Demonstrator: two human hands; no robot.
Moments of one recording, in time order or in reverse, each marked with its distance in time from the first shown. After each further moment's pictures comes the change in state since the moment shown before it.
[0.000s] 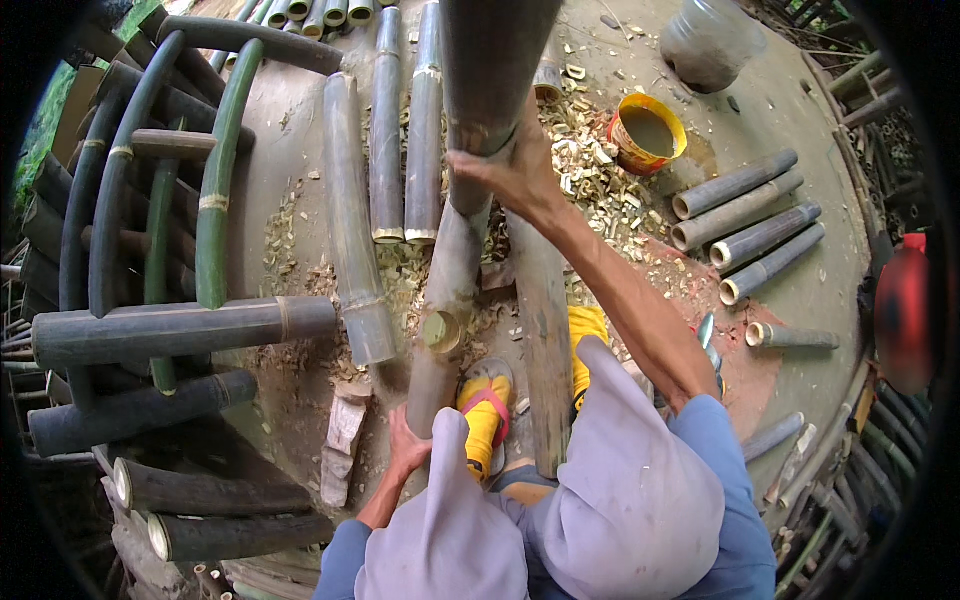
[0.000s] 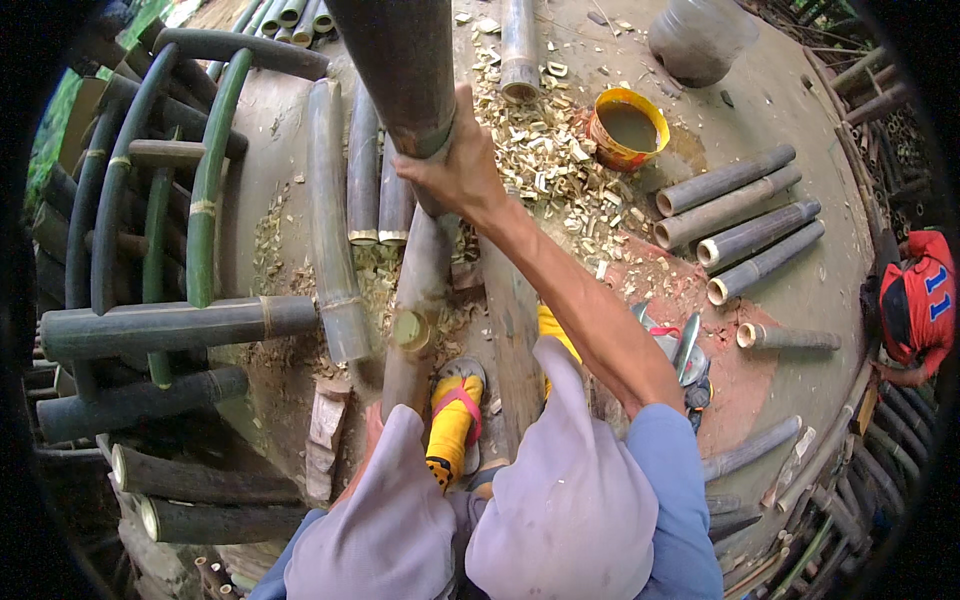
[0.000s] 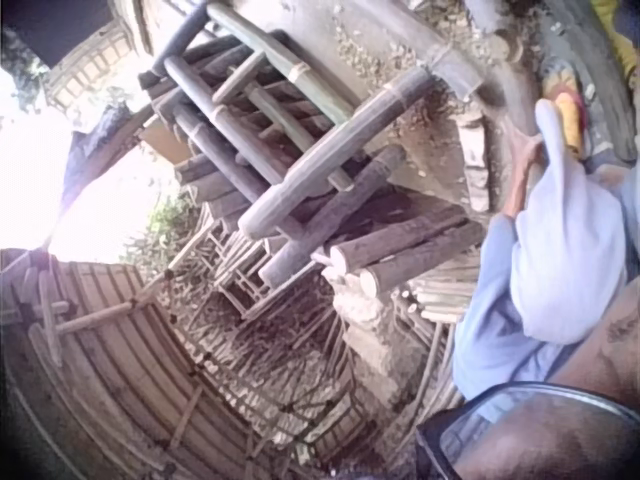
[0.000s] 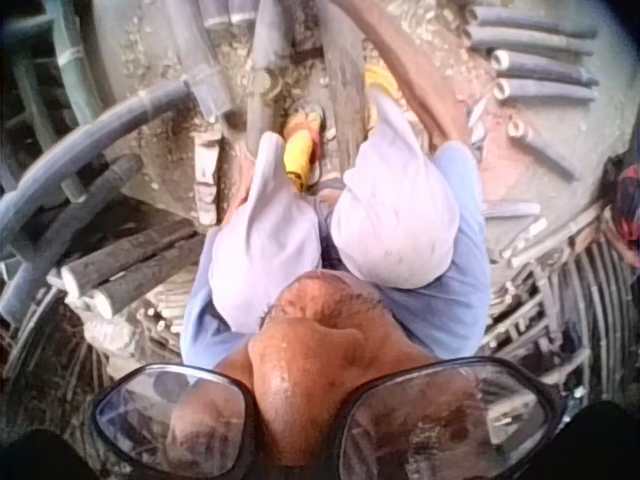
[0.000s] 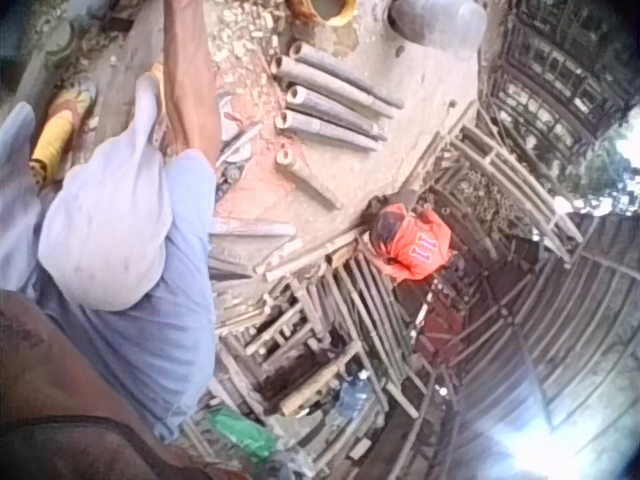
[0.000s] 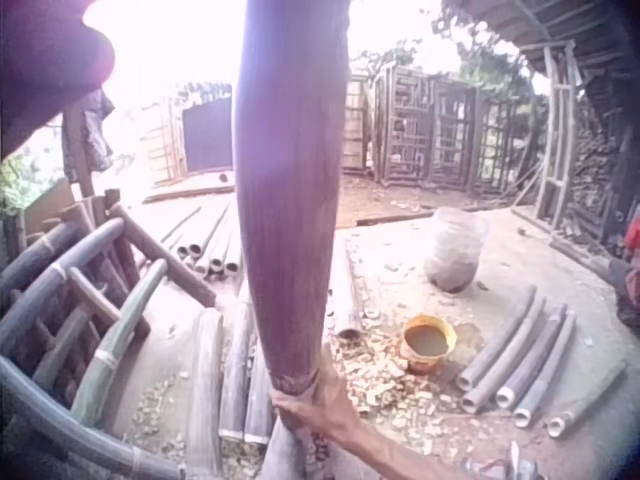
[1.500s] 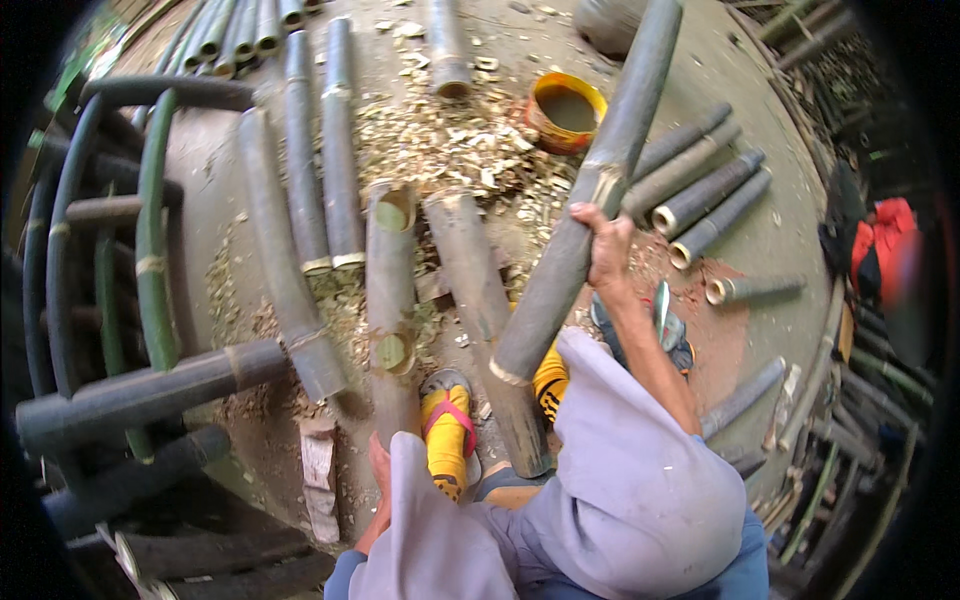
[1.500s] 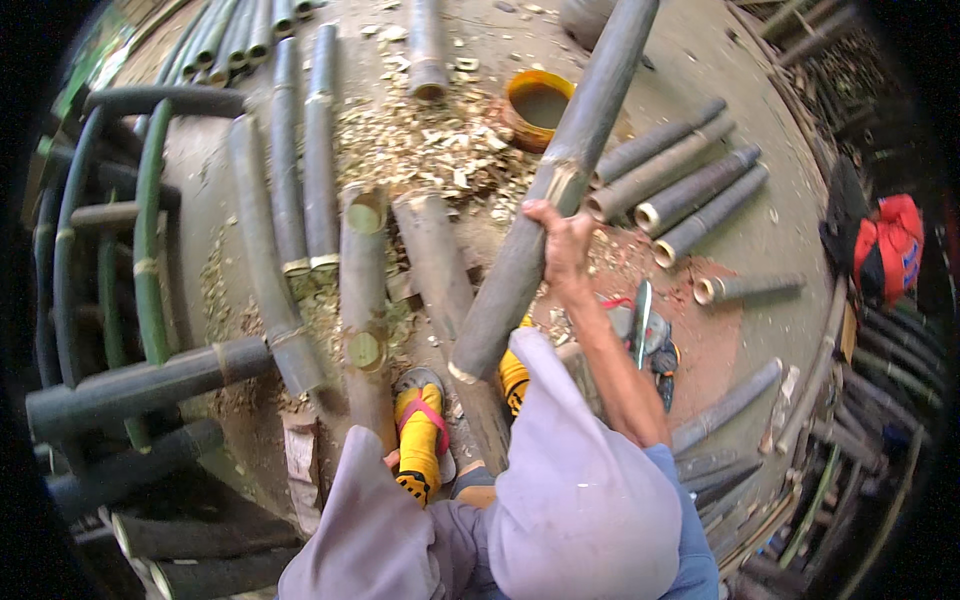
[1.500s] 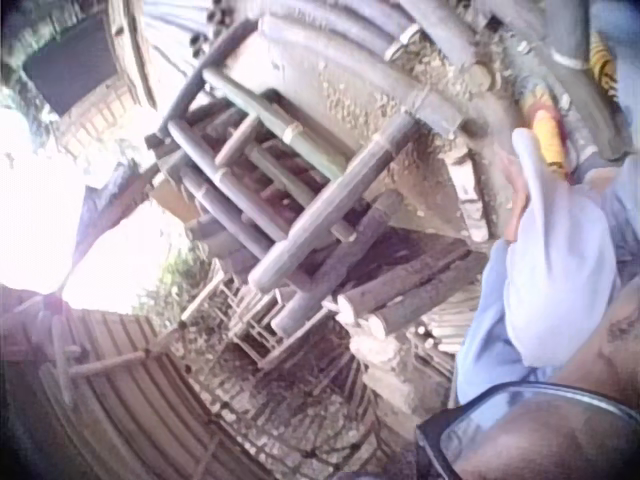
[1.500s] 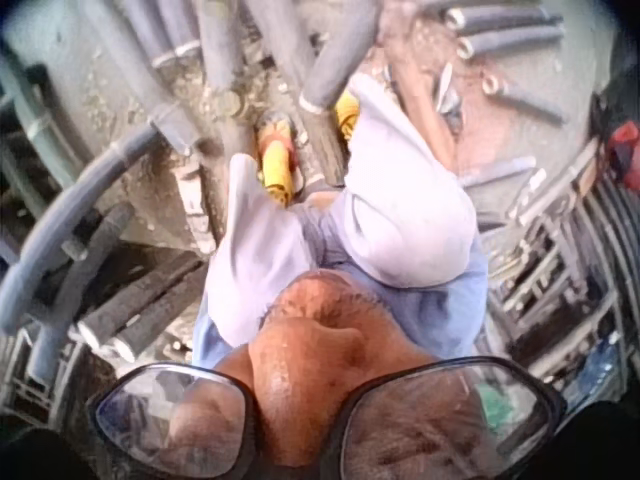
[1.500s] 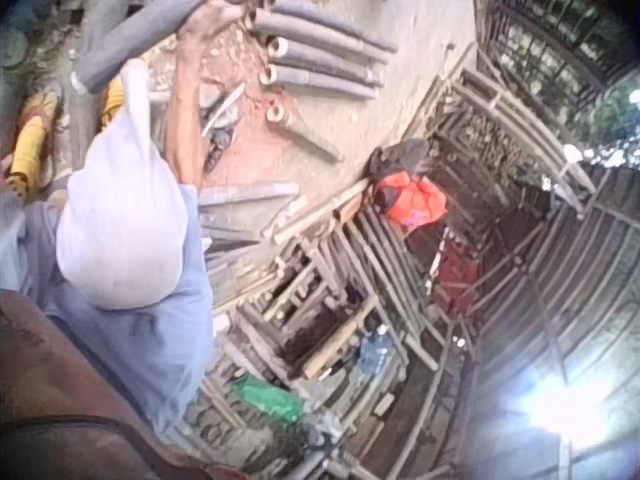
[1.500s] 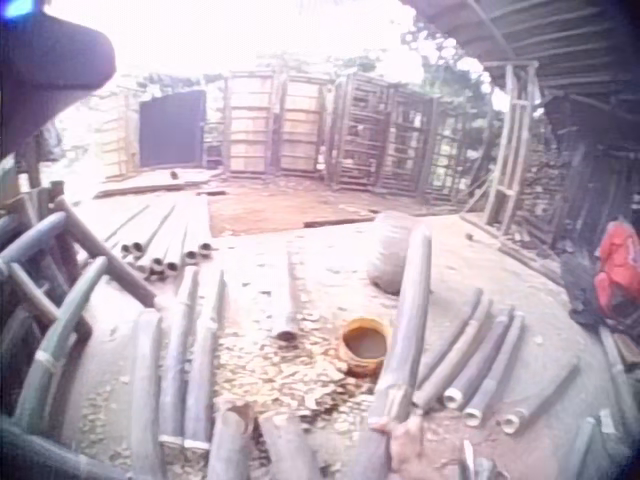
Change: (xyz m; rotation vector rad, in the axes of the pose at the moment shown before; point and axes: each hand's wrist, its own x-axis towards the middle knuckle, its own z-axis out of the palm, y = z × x) left_hand 0.003 -0.010 0.031 0.068 0.172 -0.042; right_hand -0.133 0.028 -0.156 0.263 0.592 0.675
